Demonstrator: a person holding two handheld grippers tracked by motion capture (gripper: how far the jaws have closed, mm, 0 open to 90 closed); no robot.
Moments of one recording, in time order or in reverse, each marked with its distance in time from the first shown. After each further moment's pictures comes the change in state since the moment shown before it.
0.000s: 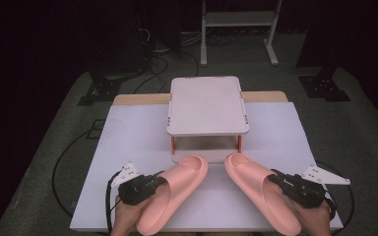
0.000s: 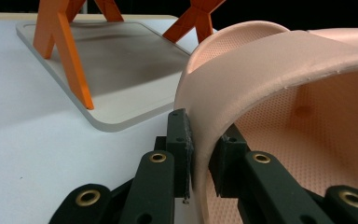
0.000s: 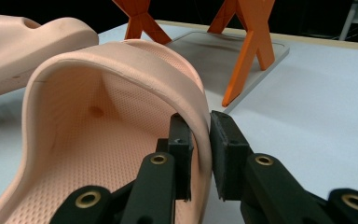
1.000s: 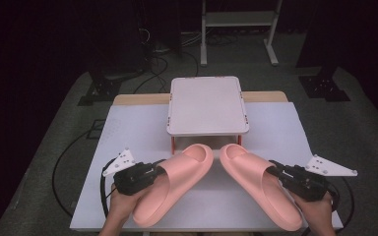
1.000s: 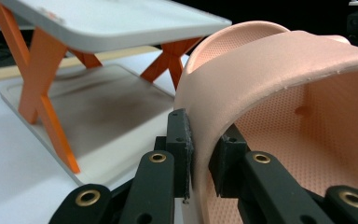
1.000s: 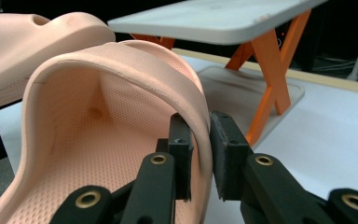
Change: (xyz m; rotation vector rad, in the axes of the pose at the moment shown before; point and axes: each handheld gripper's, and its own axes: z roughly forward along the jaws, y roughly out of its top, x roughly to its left) left arm -0.011 0.057 -0.015 -0.057 -0.078 0.085; right arm 0.014 0.043 -0.008 -0.070 0.062 -0.022
